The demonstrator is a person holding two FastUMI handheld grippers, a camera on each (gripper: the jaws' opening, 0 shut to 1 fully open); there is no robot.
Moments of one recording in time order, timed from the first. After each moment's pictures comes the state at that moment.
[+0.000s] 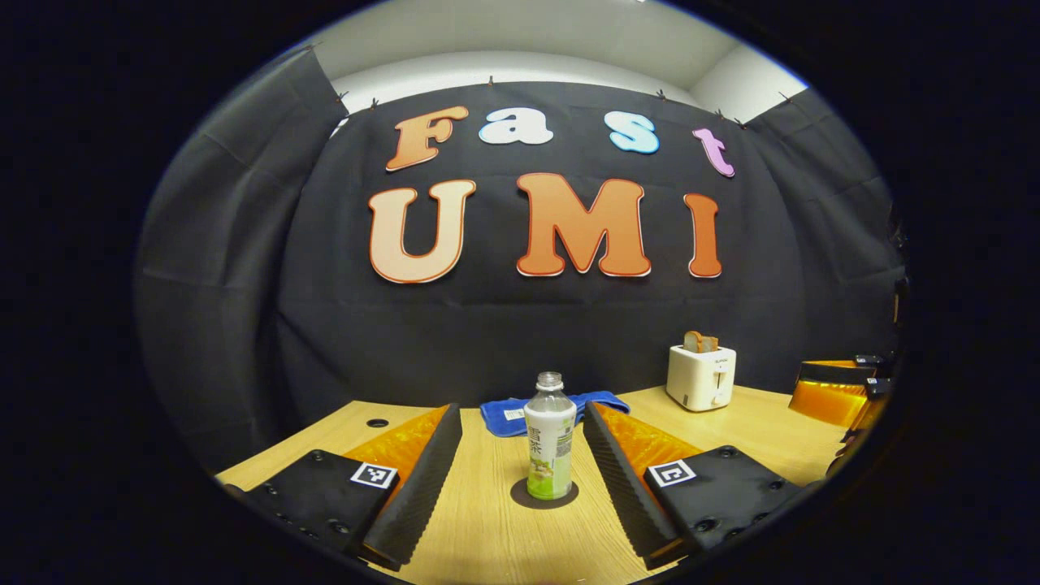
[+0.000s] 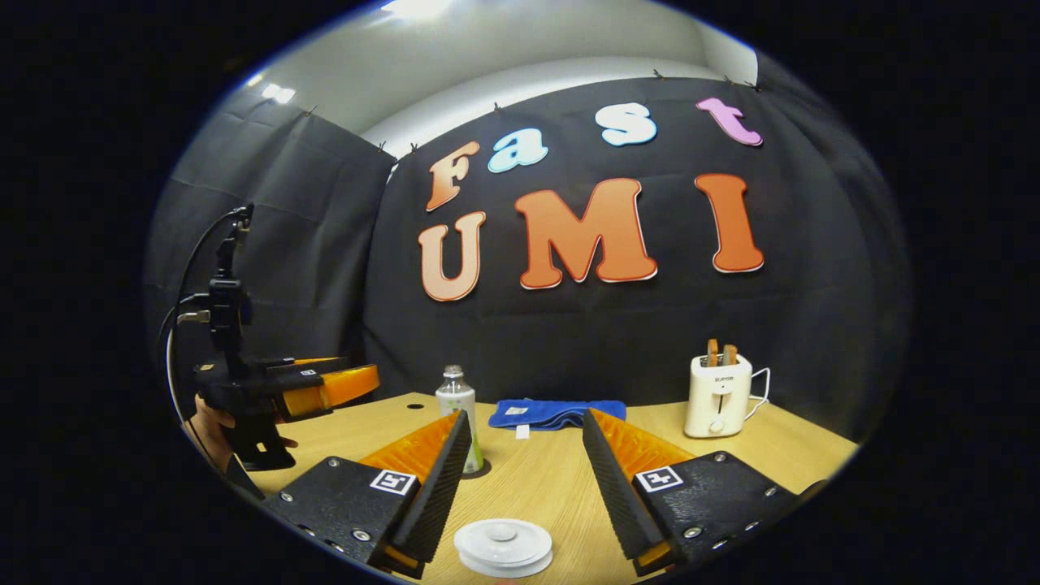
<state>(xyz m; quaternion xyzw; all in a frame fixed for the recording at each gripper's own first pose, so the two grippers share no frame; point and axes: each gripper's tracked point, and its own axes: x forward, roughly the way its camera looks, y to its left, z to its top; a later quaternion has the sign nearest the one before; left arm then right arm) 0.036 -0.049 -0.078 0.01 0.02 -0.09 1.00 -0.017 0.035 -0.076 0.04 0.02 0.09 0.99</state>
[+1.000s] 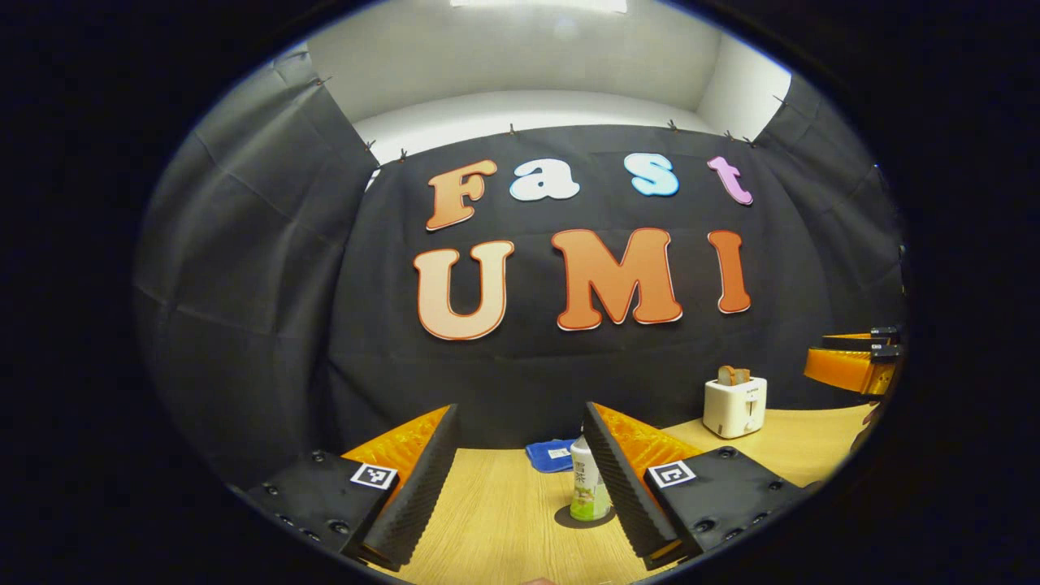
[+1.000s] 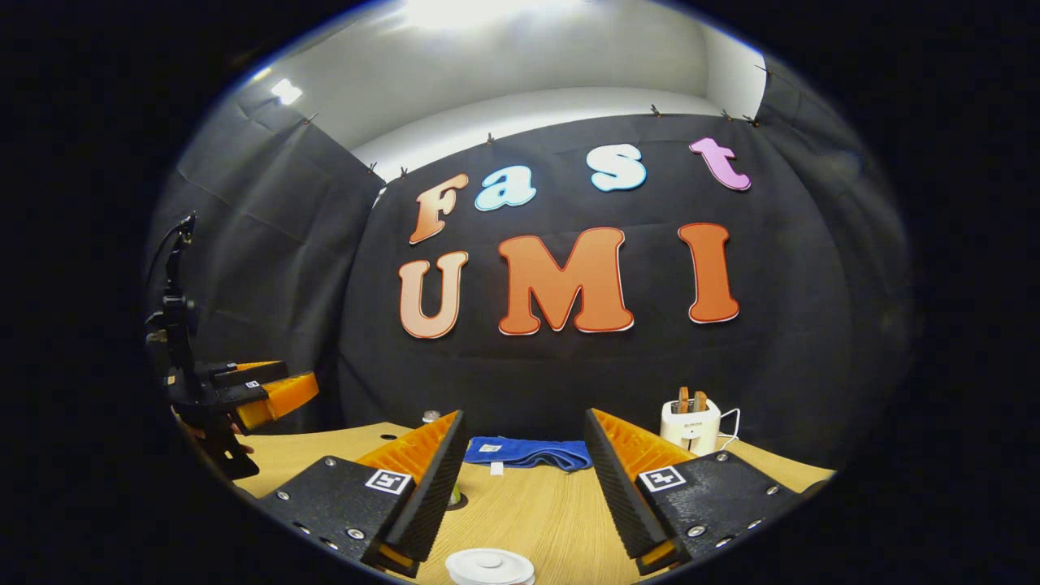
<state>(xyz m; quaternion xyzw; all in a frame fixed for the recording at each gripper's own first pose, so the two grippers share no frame) 0.005 -0.013 -0.033 0.02 -0.06 -0.02 1.00 -0.014 0.031 -0.029 0.02 -0.03 0.06 1.00</state>
